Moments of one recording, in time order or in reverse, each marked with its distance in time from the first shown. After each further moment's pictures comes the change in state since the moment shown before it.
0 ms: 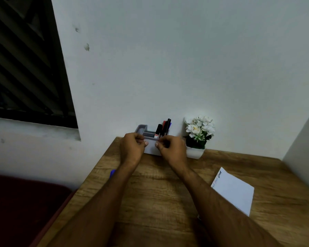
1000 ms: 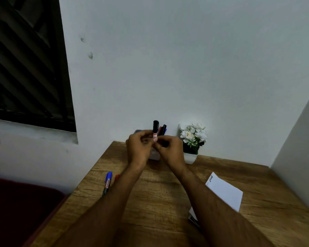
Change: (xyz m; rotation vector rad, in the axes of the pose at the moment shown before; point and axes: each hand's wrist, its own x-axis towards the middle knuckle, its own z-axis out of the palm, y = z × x) left_hand -0.029 0.044 0.007 -0.412 0.048 0.155; right_hand -0.001 -0.014 -0.022 0.208 0.044 -0.164
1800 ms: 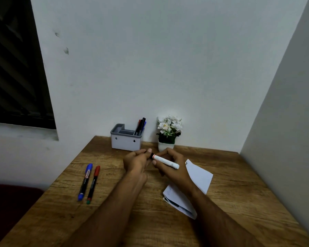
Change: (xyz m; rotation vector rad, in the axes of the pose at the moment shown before) left_hand -0.079 0.000 0.055 -0.519 0.093 -0.795; right_hand -0.099 0.024 -0.093 0.347 -0.125 0.095
